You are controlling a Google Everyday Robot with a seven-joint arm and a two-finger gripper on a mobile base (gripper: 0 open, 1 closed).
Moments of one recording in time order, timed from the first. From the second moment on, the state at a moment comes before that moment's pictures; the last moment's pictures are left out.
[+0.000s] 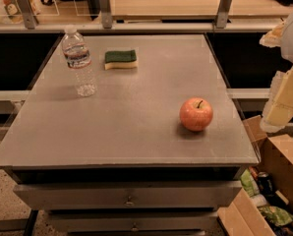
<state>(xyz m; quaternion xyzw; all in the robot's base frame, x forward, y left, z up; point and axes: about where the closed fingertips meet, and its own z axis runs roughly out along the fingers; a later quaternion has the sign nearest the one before) 0.438 -0.216 0.980 -0.60 0.78 -0.04 0.17</state>
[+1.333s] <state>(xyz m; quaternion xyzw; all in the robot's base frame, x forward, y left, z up) 0.454 -0.194 0.924 -0.58 0.78 0.06 0.23</state>
